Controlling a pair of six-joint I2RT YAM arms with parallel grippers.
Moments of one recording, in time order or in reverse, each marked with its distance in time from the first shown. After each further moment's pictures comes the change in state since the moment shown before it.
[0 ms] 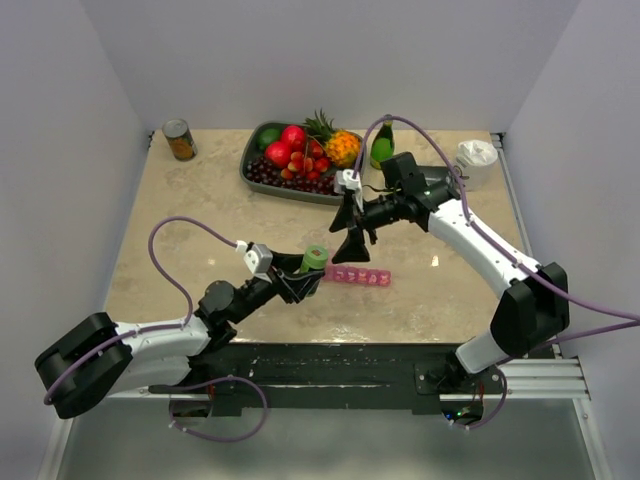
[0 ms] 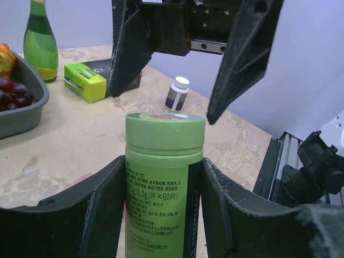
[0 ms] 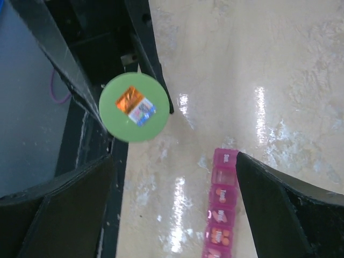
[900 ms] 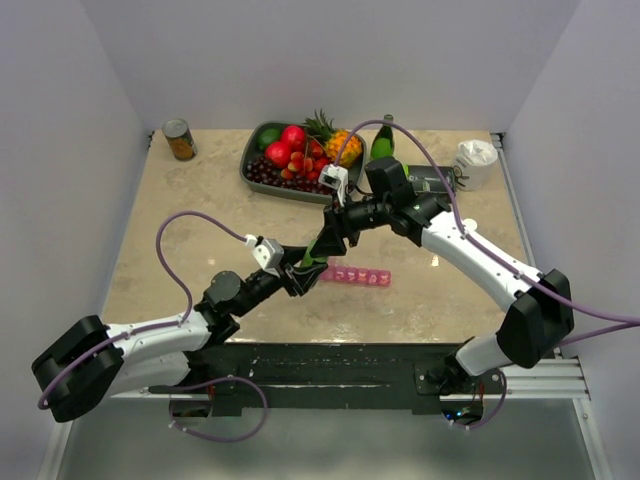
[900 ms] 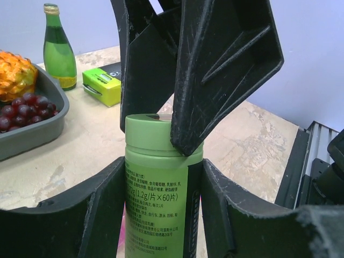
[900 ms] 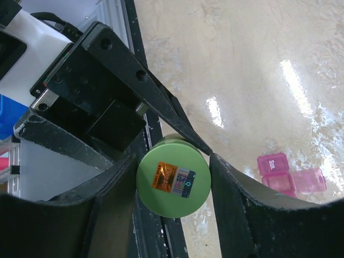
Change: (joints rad) left arm 0.000 -0.028 0.094 -0.177 -0.022 0.129; right arm 0.167 -0.061 -0.043 0.274 0.268 0.673
